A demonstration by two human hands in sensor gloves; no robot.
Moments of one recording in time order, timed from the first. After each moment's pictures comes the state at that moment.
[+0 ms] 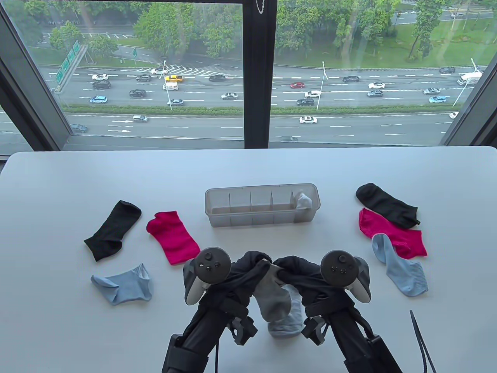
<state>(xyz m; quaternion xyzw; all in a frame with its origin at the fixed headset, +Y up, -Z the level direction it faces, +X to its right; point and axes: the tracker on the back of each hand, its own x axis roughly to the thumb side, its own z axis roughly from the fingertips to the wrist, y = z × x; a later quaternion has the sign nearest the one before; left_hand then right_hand) -0.095 -0.700 -0.305 -0.11 -0.18 0.51 0.83 0.140 -0.704 -0.304 0.20 0.07 0.89 0.41</state>
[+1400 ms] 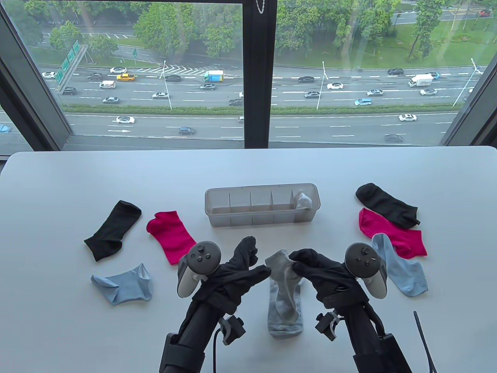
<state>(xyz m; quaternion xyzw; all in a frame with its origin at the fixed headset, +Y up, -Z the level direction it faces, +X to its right) -0.102 -0.715 -0.318 -0.25 -0.24 0.52 0.78 0.166 -0.705 -0.314 0.21 0.13 0.80 0.55</state>
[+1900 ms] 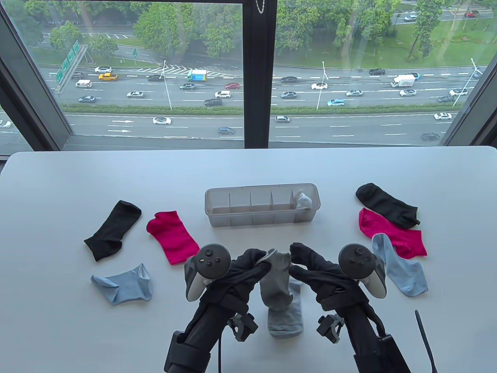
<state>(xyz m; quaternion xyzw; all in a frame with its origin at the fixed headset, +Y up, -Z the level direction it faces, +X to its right) -0.089 -0.701 -0.311 -0.10 -0.20 0.49 0.85 0.161 -0.707 -0.309 0.18 0.17 0.83 0.50</state>
